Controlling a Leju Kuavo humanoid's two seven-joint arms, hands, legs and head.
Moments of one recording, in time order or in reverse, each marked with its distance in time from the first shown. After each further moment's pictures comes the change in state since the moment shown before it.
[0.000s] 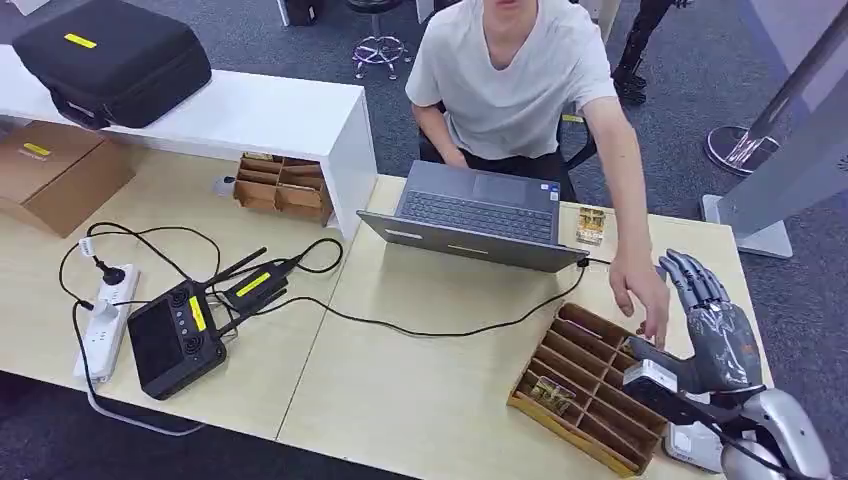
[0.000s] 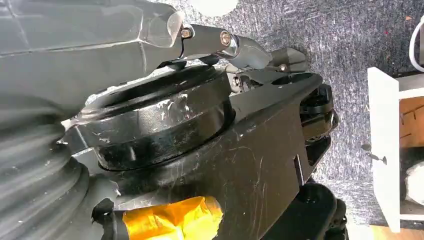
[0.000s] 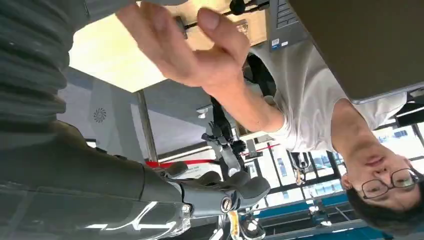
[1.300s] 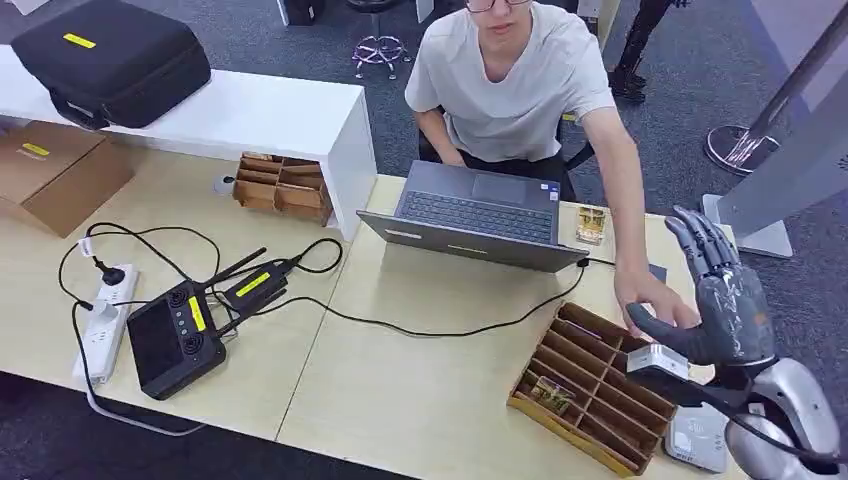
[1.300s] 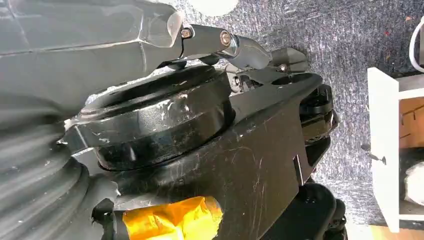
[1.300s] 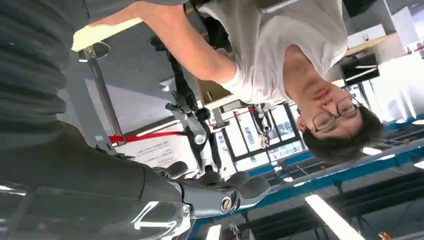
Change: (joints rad) left arm 0.000 0.000 0.000 0.000 0.006 -0.001 -0.001; right arm -0.084 -0.022 0.049 -0.132 -0.044 -0.019 -0.008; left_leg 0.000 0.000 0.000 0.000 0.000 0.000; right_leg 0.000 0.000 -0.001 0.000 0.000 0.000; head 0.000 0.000
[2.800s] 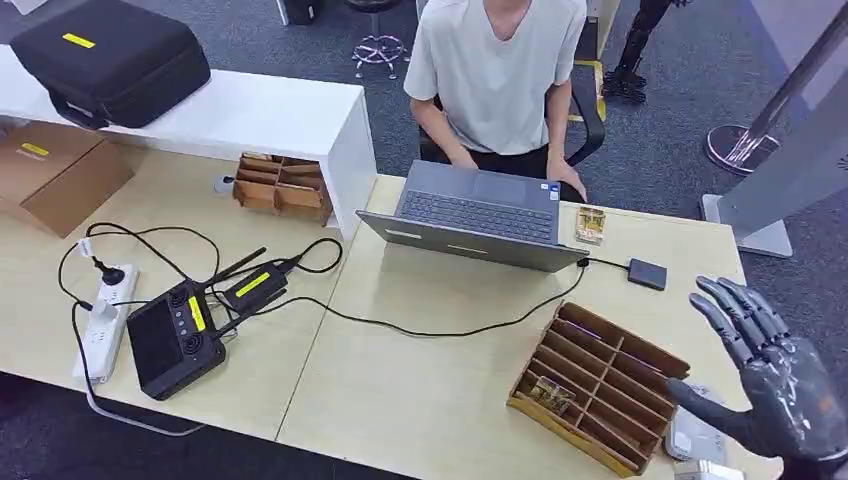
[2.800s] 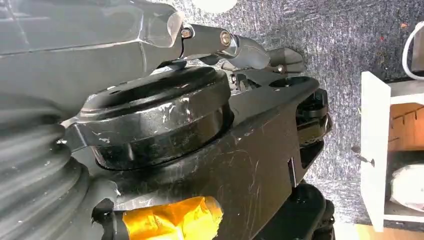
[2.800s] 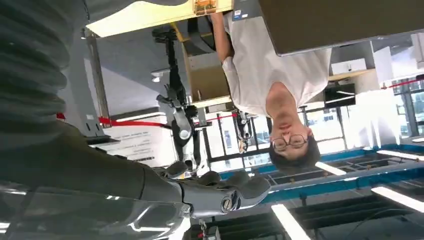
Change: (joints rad) left arm 0.007 0.000 0.000 0.000 0.046 0.000 -0.030; right arm 0.336 -0.225 -0.140 -0.326 0.020 0.037 -0.022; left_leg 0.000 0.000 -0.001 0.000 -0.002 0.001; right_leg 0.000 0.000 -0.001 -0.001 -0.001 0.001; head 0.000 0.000
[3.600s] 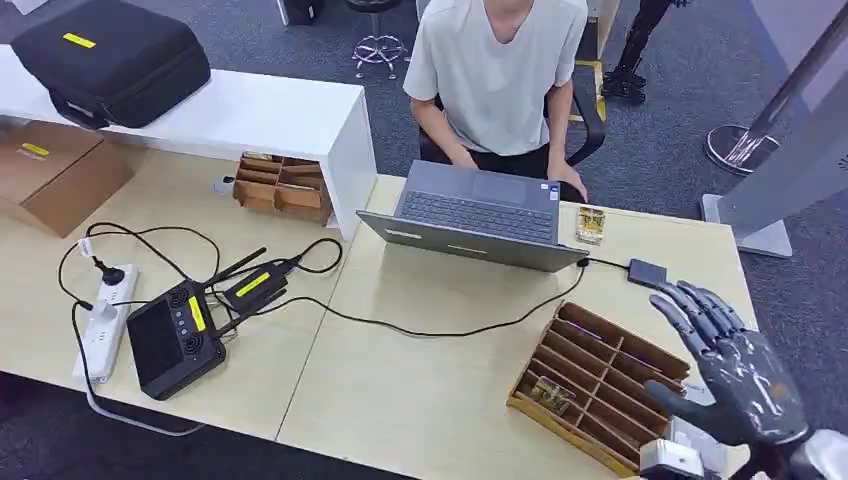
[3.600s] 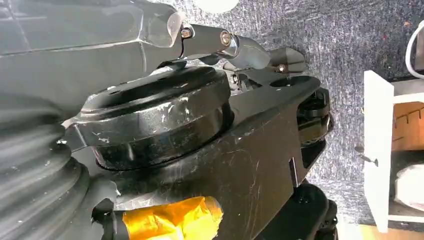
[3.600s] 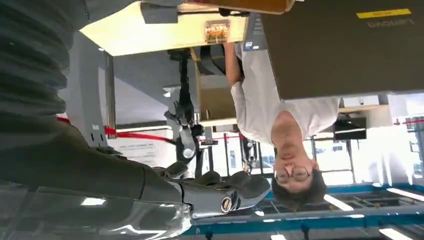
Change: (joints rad) left arm -0.004 0.000 0.000 0.000 -0.011 0.000 0.019; right arm -0.097 0.031 0.115 0.087 0.090 0.077 0.084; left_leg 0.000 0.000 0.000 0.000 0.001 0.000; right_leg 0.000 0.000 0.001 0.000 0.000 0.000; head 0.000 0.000
